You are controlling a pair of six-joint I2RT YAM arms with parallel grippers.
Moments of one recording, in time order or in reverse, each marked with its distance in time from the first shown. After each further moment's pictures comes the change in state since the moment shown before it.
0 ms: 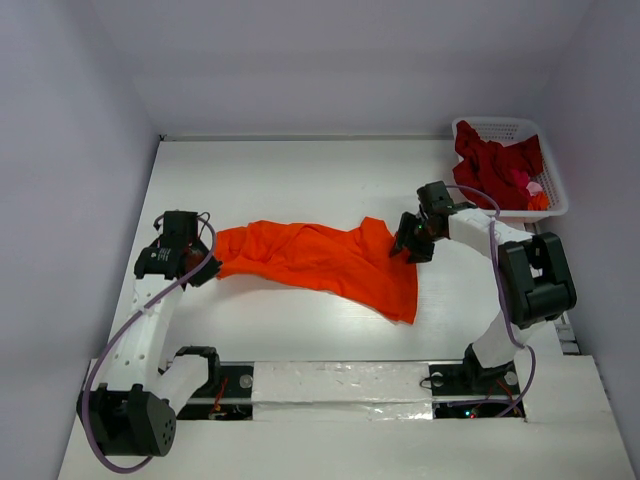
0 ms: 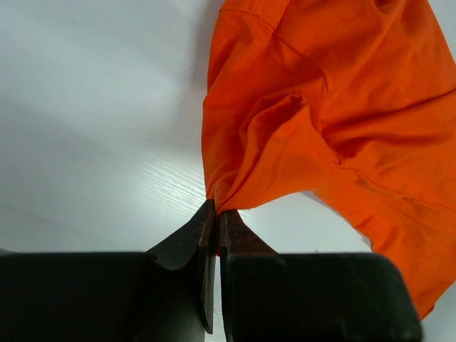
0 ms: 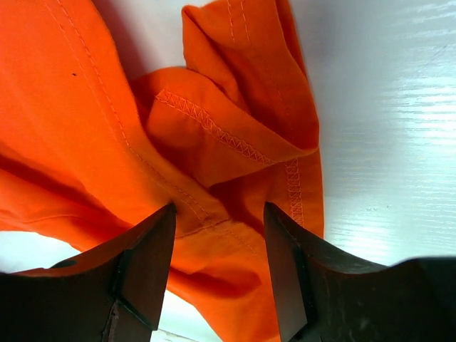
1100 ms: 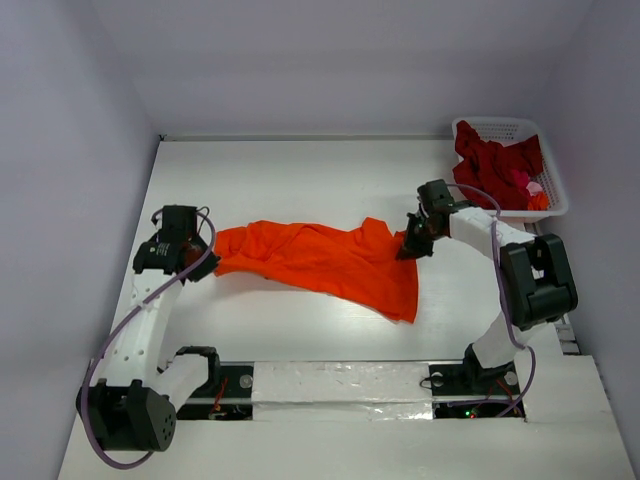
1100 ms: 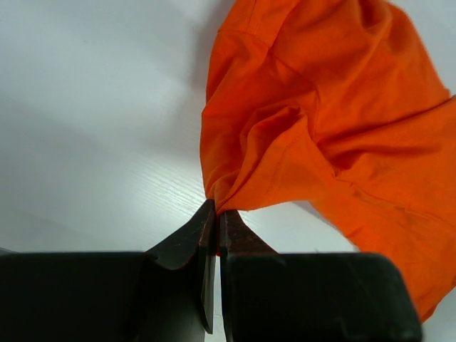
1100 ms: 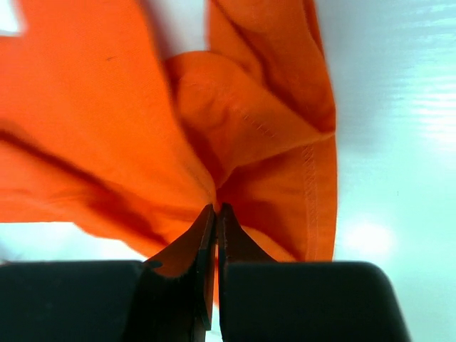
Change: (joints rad) left arm 0.000 0.021 0.032 -0.008 -0.024 0.003; right arm 0.000 -0.010 0.004 -0.020 -0.031 -0.008
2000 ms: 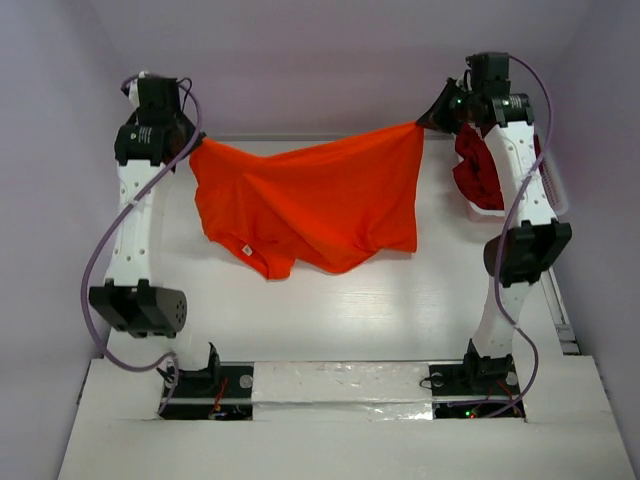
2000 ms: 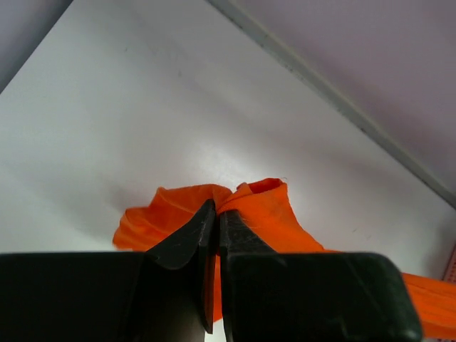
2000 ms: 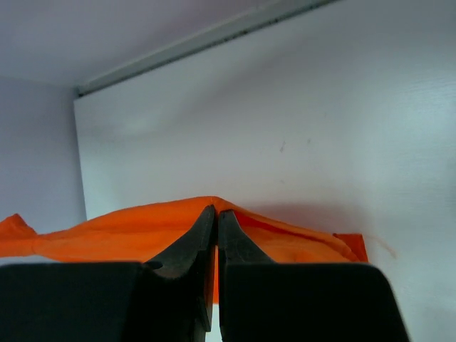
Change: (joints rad) left arm 0.006 0.602 1.034 -0.043 -0.116 0.041; right arm -0.163 0.317 1.260 -0.374 -0.039 0.012
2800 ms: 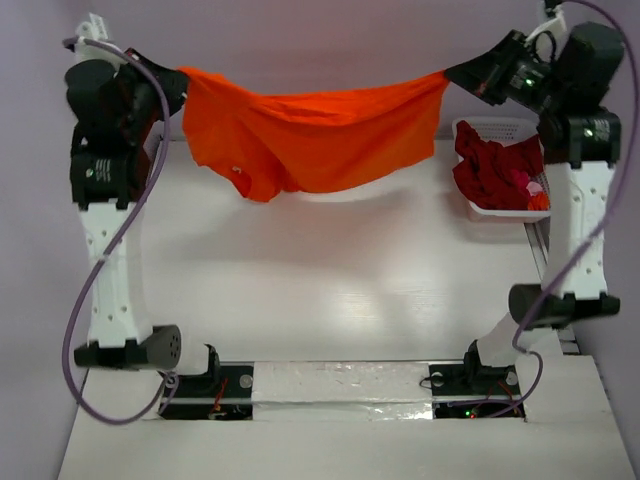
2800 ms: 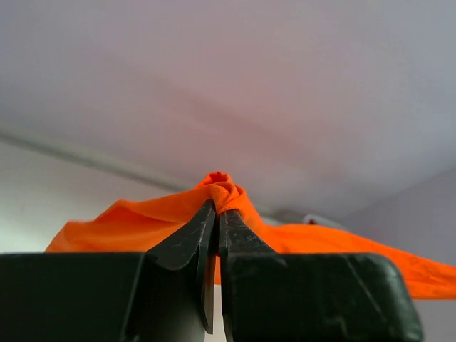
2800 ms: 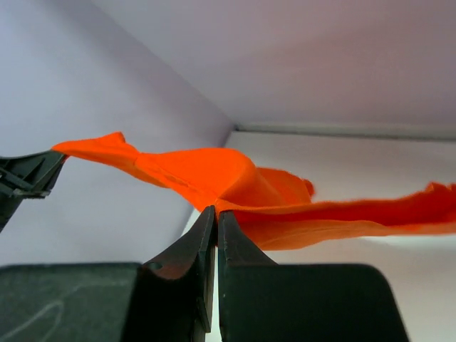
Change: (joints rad) left arm 0.044 -0.153 0.102 0.338 0.344 -0.012; right arm -0.077 -0.313 0.043 0.178 -0.329 0.080
